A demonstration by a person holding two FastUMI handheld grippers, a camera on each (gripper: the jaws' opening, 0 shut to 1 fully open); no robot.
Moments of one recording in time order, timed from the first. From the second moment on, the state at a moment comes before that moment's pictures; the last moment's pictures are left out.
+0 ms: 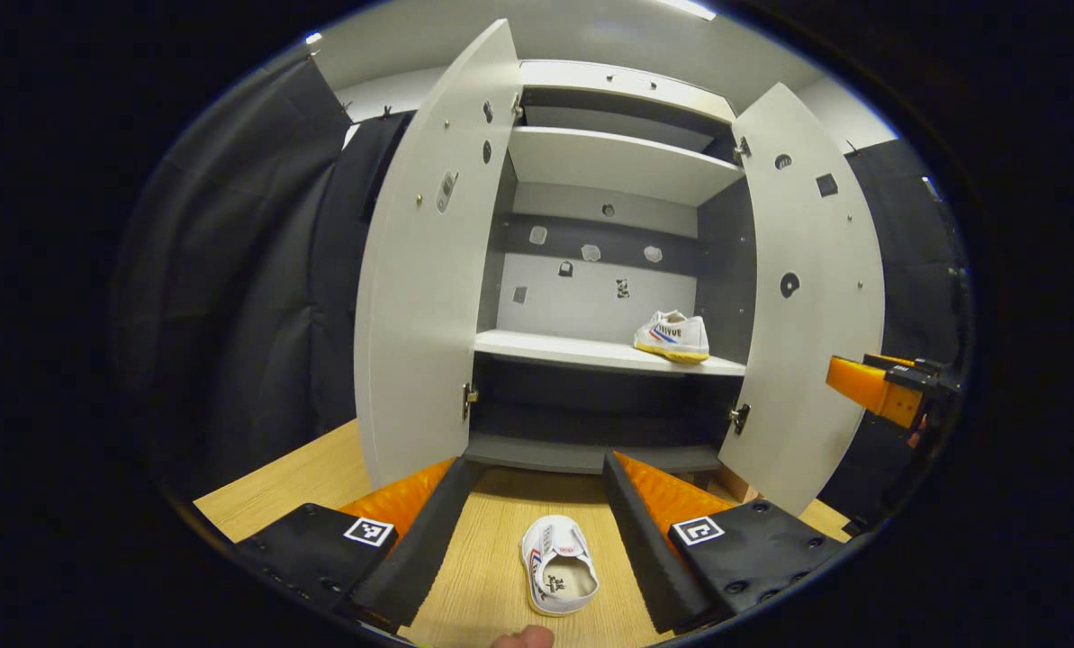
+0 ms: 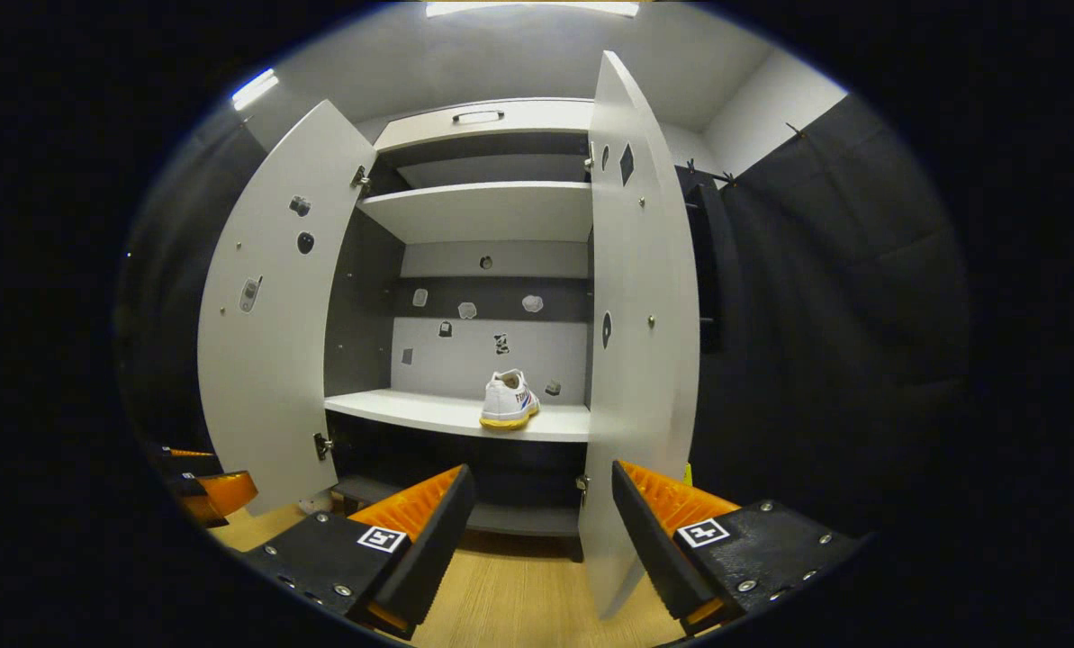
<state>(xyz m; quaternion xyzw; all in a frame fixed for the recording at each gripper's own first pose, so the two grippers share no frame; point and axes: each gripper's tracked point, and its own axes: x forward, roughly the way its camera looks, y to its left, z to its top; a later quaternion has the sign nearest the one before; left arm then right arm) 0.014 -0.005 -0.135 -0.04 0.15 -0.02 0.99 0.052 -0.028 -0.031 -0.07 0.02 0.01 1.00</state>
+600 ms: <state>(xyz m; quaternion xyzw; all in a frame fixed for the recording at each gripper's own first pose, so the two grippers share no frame) 0.014 -0.002 -0.371 -0.02 0.43 -0.05 0.90 0.014 -0.012 -0.038 -0.09 0.03 0.04 0.99</state>
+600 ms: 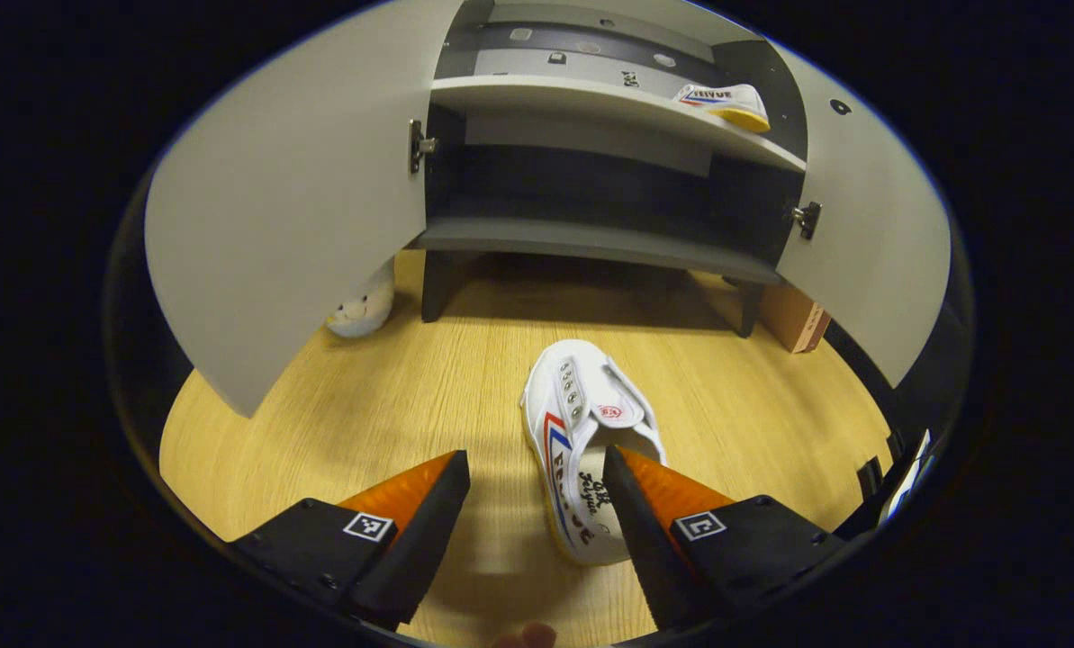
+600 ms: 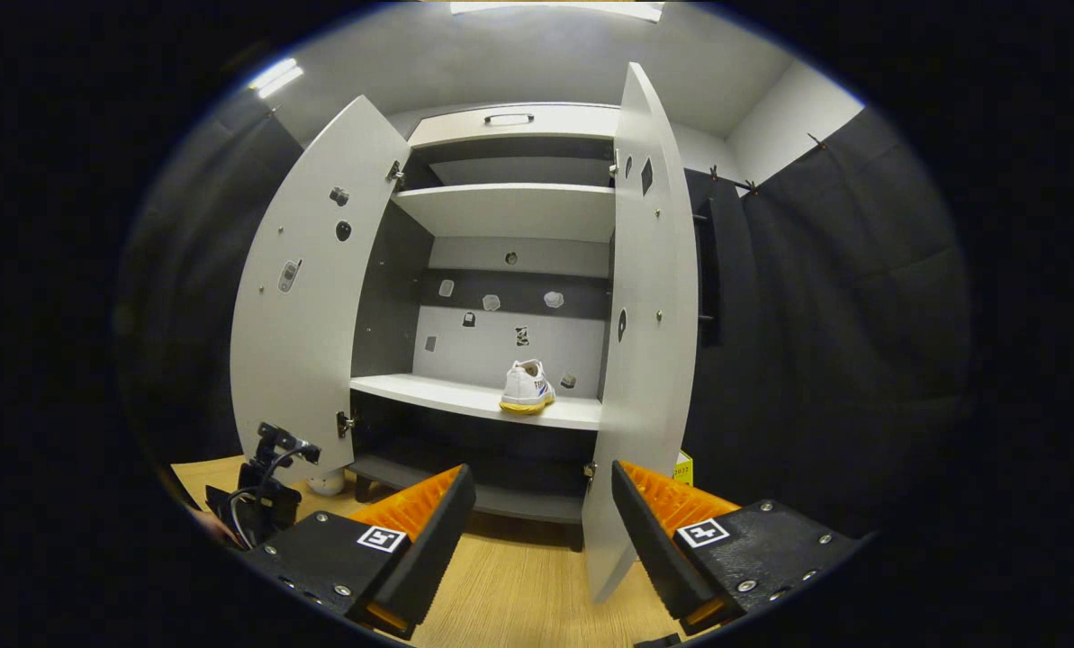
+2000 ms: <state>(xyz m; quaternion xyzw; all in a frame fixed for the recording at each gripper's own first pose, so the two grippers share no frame) 0.080 -0.002 -0.265 -0.03 0.28 0.02 0.96 0.026 -0.014 -0.066 -0.07 0.06 0.04 1.00</state>
